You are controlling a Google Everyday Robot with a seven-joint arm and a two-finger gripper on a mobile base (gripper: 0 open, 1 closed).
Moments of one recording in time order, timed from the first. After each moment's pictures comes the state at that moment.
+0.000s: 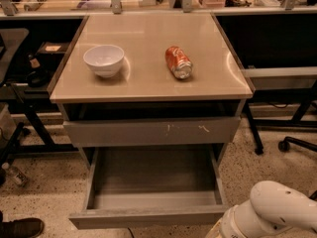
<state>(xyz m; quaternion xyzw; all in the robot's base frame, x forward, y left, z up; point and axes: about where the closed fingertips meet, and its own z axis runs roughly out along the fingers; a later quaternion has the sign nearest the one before) 0.298 -0.155 0.512 -0.47 0.85 0.23 0.08</state>
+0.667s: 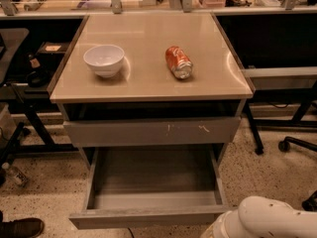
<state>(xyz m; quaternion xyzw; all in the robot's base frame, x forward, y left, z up) 0.309 -0.151 0.466 -0.43 0.88 0.19 0.10</state>
